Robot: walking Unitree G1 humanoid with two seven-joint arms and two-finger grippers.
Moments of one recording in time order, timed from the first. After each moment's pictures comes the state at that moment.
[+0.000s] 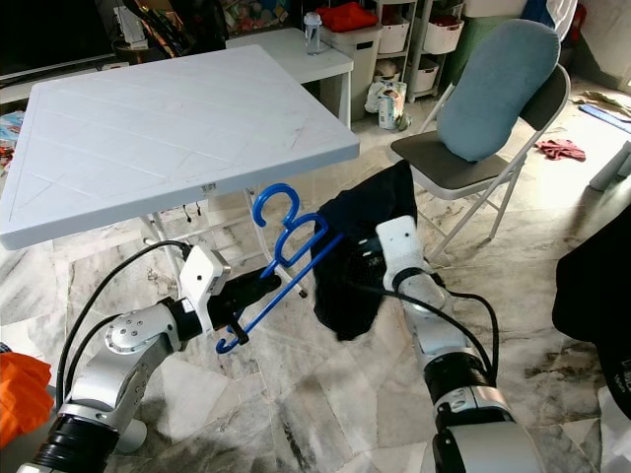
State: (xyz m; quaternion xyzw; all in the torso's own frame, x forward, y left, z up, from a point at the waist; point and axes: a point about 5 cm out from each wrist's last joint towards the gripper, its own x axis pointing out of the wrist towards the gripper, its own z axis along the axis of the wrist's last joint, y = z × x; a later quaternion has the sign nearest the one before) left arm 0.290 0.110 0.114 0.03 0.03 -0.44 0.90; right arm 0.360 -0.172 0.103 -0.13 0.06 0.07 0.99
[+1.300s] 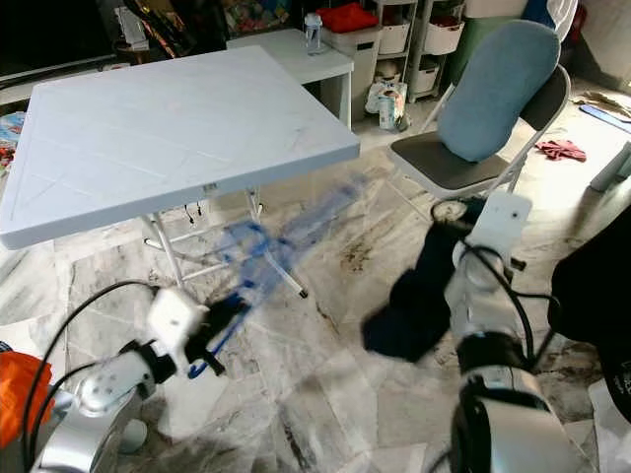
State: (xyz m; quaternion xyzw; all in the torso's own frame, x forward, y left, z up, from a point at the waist) left arm 0.249 0.143 0.086 0.07 0.02 -0.30 0.95; right arm 0.360 -0.253 0.132 0.01 0.04 -0.23 0.97
